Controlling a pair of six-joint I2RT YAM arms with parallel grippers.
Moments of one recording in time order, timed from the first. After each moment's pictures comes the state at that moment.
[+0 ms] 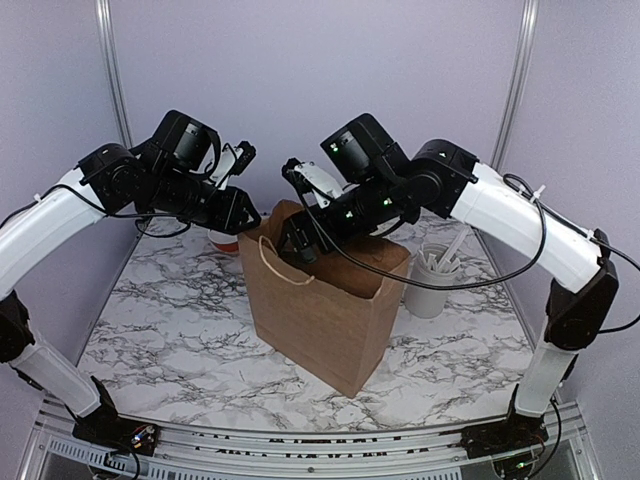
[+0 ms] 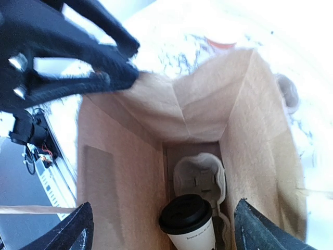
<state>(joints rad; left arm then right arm) -0.79 1.48 1.68 -0.91 0.00 -0.27 1.04 1.81 2.03 -1.00 -0.02 0.25</state>
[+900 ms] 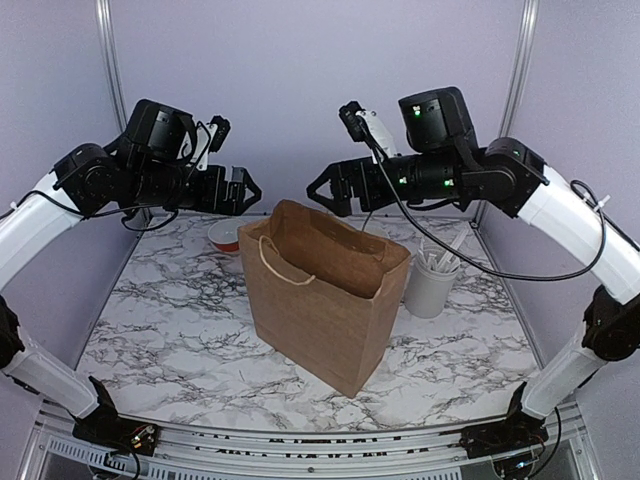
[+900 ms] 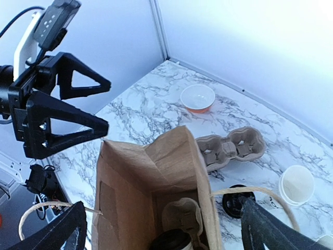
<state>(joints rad) -0.79 1.42 1.68 -0.84 -0.14 -0.32 0.97 1.57 1.86 -0.74 0.04 0.25</state>
